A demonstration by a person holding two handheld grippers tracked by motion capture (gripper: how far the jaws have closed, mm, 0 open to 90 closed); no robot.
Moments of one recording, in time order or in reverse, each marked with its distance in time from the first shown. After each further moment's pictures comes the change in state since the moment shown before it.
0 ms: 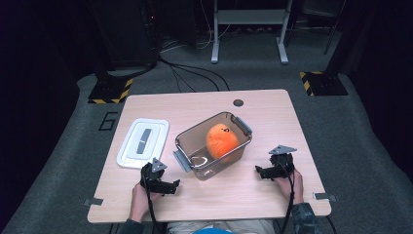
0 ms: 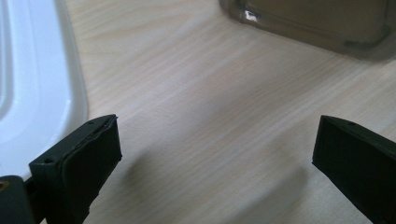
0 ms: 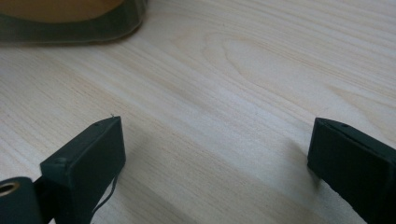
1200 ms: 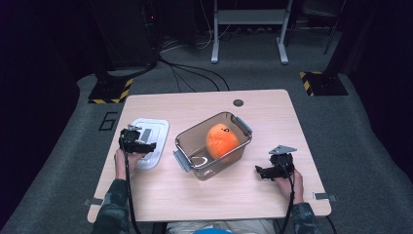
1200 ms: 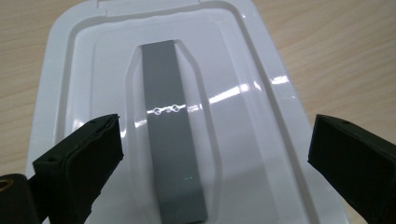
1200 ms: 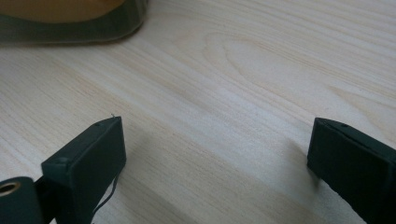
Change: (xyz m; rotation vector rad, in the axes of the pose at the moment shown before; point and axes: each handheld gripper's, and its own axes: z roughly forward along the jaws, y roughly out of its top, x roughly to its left) left arm 0.137 0.054 0.025 0.007 0.160 -0.225; right arm 0.000 0.000 0.000 -0.002 0.002 -0.001
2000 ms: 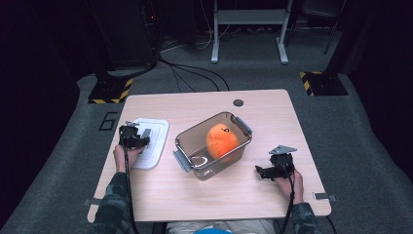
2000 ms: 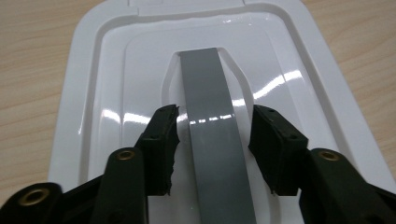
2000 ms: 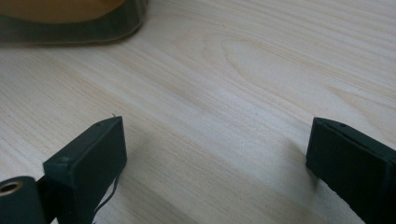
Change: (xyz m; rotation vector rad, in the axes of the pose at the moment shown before) left arm 0.019 0.005 0.020 0.008 0.040 -0.028; right arm 0.000 0.000 0.000 -0.002 -0.002 0.000
